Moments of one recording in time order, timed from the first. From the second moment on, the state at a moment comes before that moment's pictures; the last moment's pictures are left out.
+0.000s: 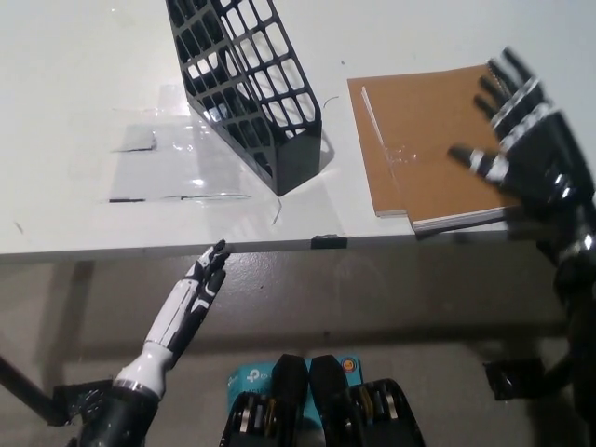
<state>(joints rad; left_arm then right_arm) -0.25 0.17 -0.11 0.28 0.16 -0.21 -0.08 -0.48 -0.14 -0.12 0.06 0.39 0.08 0.30</state>
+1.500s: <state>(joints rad) -0.08 0.19 -0.14 0.19 0.16 -0.23 -0.10 -0.17 -0.10 0.18 0.33 0.00 -0.15 0.24</state>
